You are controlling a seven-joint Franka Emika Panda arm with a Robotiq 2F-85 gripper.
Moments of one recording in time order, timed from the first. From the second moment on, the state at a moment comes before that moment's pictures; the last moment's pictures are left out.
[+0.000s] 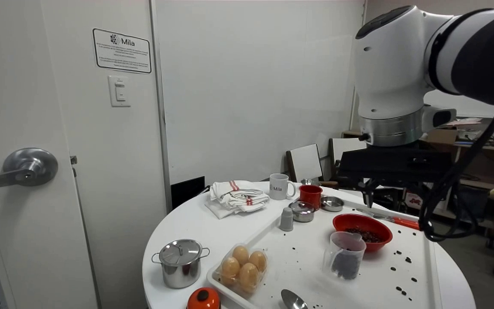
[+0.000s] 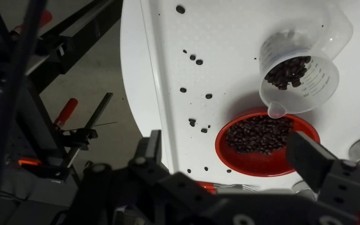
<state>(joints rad) 0.11 0.27 0.27 -2.23 -0.47 2.18 2.26</state>
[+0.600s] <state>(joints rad) 0.20 0.29 0.12 -2.24 -0.41 2.30 2.44</state>
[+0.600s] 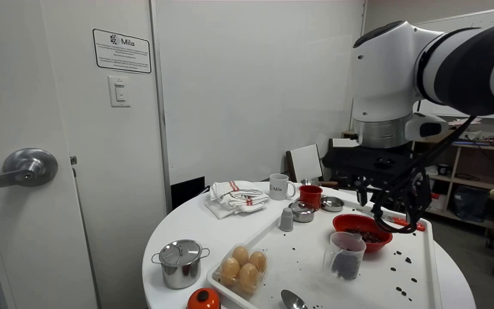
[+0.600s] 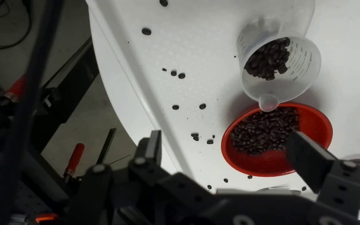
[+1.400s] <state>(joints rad) 0.25 0.45 0.10 -2.11 -0.41 2.36 2.33</state>
